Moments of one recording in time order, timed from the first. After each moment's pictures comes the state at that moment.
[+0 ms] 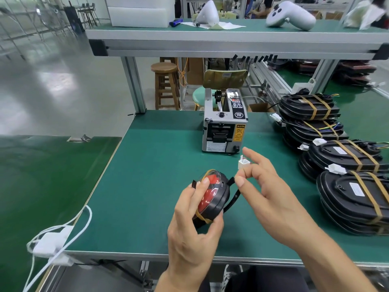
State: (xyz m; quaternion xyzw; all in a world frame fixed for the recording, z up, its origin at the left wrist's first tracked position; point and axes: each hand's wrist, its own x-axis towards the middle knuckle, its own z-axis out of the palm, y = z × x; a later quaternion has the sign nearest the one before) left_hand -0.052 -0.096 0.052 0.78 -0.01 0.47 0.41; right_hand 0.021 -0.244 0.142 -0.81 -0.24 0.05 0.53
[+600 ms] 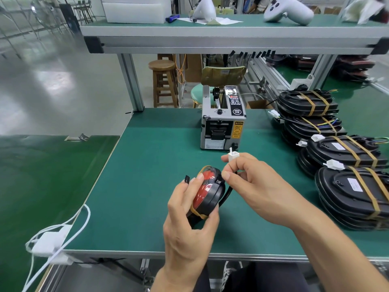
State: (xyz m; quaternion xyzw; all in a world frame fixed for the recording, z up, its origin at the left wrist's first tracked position) left_hand -0.050 -0.091 0.045 0.76 -0.01 0.46 0.45; right_hand 0.041 -0.234 0.156 -0.86 -0.25 0.11 0.44
